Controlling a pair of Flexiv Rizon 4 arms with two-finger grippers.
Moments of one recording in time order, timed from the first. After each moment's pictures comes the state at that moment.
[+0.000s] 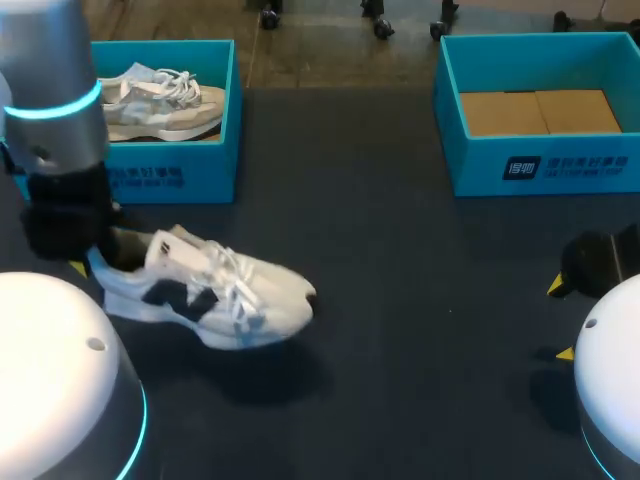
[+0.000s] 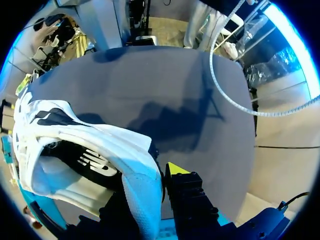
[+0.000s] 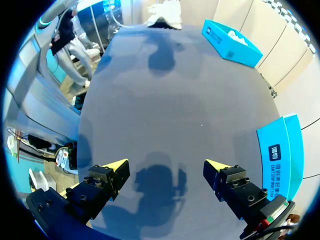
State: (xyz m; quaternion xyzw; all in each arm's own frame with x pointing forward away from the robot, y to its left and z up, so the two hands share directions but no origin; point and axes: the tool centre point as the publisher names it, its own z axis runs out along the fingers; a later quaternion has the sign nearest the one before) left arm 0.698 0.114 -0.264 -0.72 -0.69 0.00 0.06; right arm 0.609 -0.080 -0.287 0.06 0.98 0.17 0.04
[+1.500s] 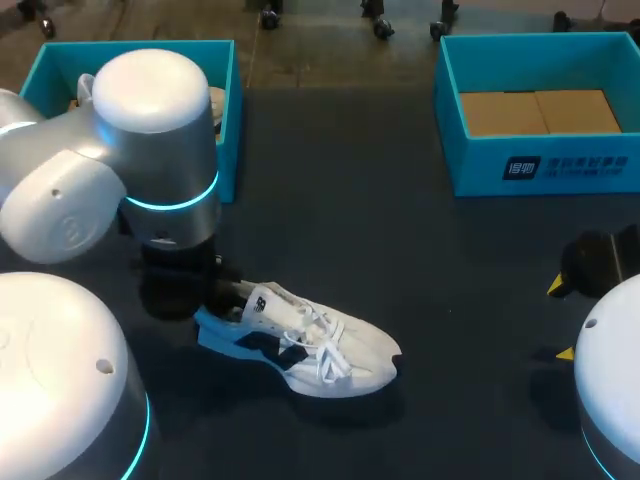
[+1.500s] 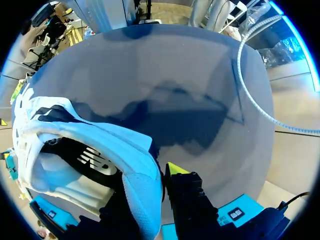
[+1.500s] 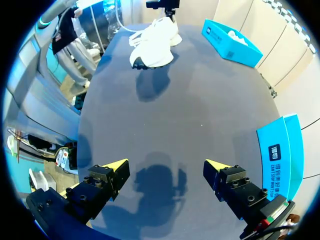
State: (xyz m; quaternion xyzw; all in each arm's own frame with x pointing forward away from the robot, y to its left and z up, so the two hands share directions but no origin) left arm 0.682 0.001 -0.322 -0.75 -0.67 -0.04 0.02; right arm 0.609 -0.080 -0.287 0.06 0.98 0.17 0.04
